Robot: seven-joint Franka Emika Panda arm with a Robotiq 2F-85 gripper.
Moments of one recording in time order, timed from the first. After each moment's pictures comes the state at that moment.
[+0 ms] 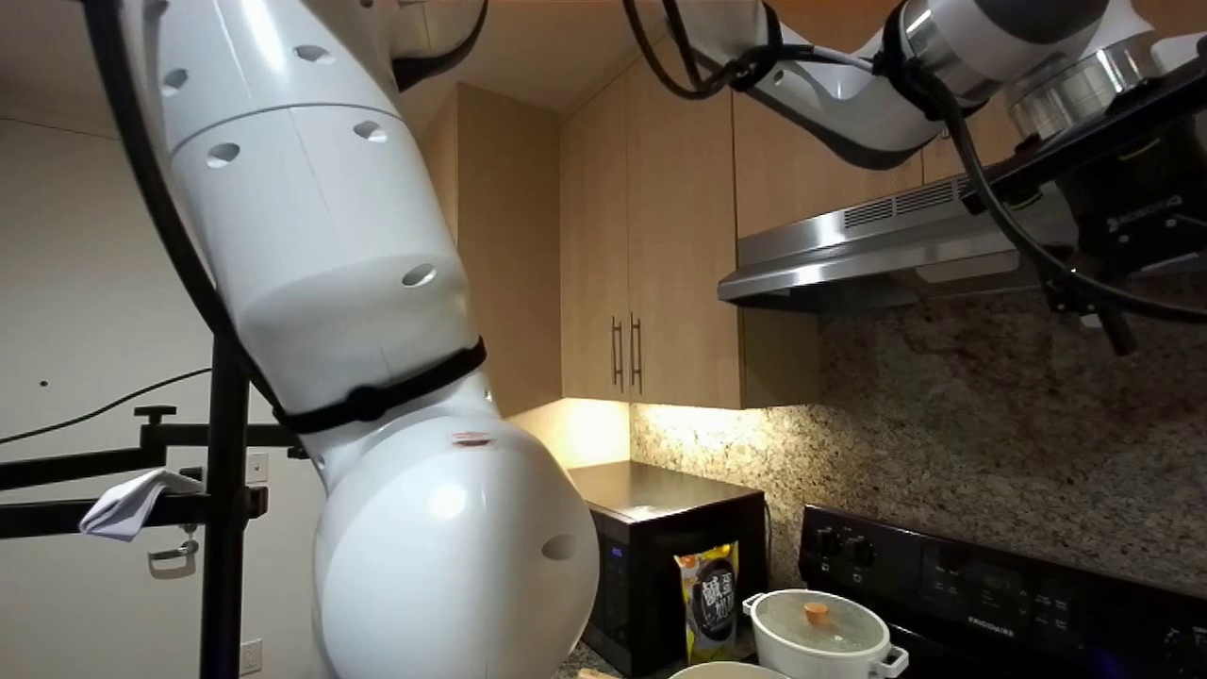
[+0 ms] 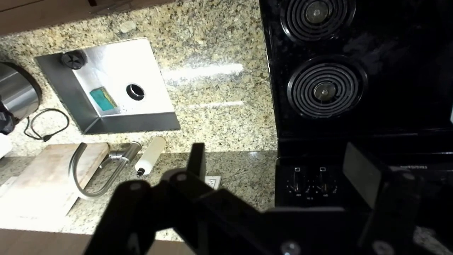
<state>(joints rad) -0.21 -0.35 -0.19 -2.14 -0.25 2.11 -0.07</state>
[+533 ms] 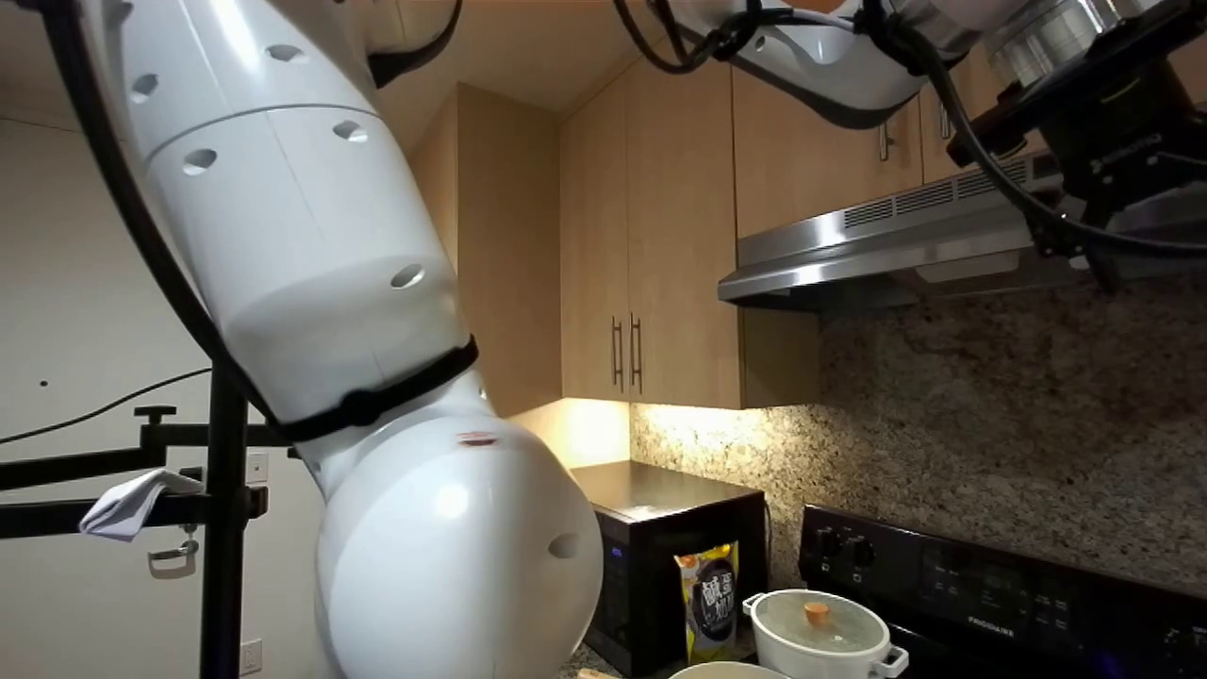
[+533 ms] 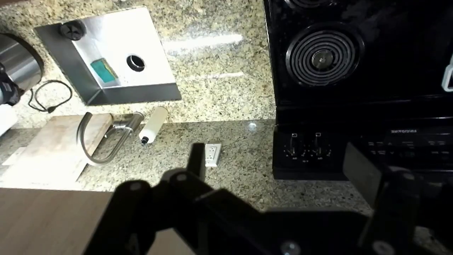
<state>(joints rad) -0.19 -0.40 -0.20 -2.09 -0.24 2.11 -0.07</state>
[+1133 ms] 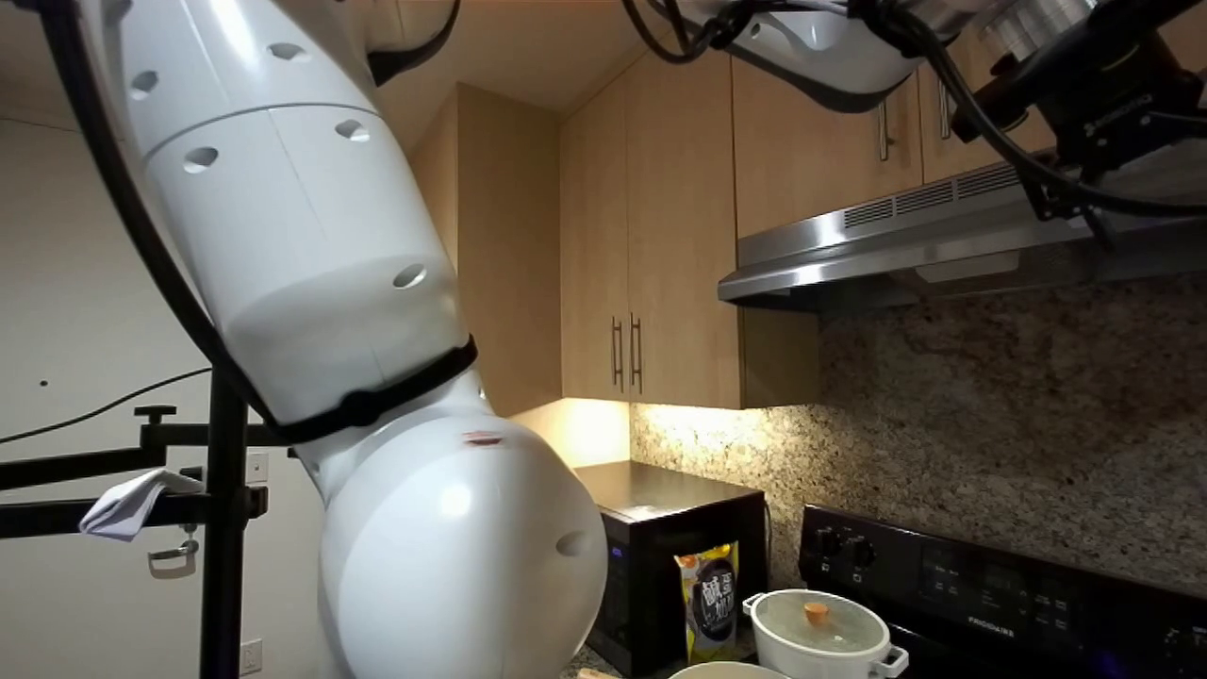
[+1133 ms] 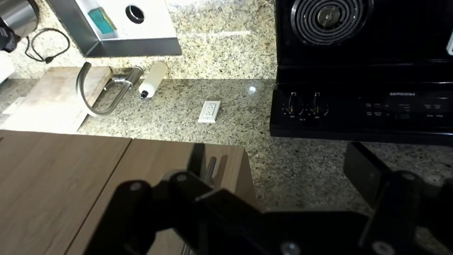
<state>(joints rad) -0.16 -0.40 -0.20 -2.05 -0.24 2.20 -0.11</state>
